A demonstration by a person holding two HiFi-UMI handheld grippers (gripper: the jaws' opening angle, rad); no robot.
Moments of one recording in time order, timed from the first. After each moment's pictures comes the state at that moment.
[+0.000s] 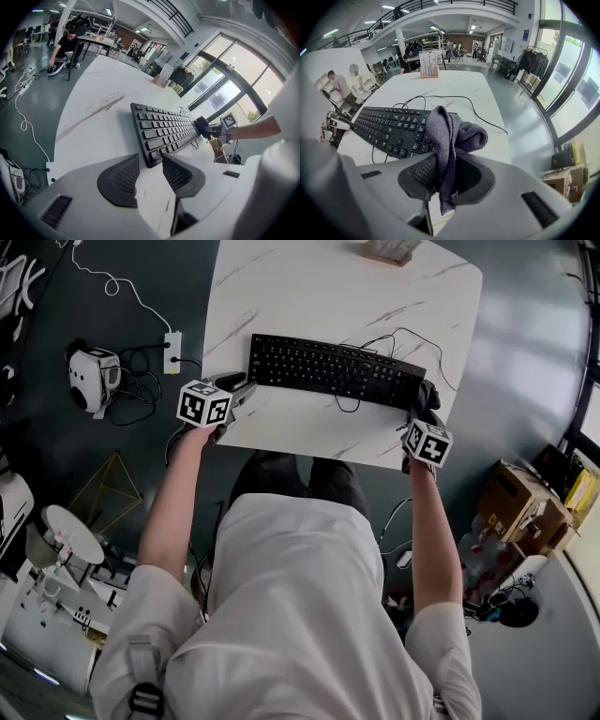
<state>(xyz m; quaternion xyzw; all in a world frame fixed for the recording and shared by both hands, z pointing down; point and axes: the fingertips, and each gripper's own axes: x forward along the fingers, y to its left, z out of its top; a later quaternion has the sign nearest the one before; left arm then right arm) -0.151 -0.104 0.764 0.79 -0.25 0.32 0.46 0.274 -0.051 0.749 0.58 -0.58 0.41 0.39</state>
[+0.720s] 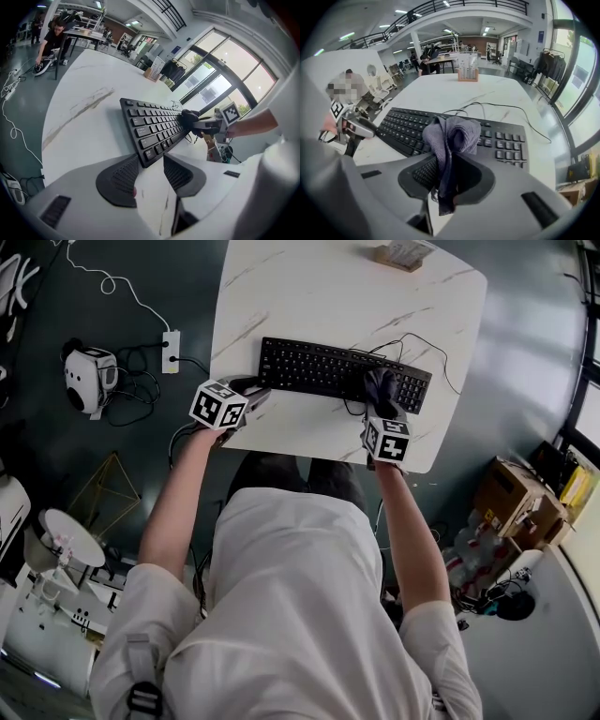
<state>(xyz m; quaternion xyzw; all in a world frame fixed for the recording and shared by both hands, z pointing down) -0.141 -0.096 0.766 0.80 -0.19 0.34 0.45 0.125 -0.077 0.747 0.53 -0.65 0.40 0.38</state>
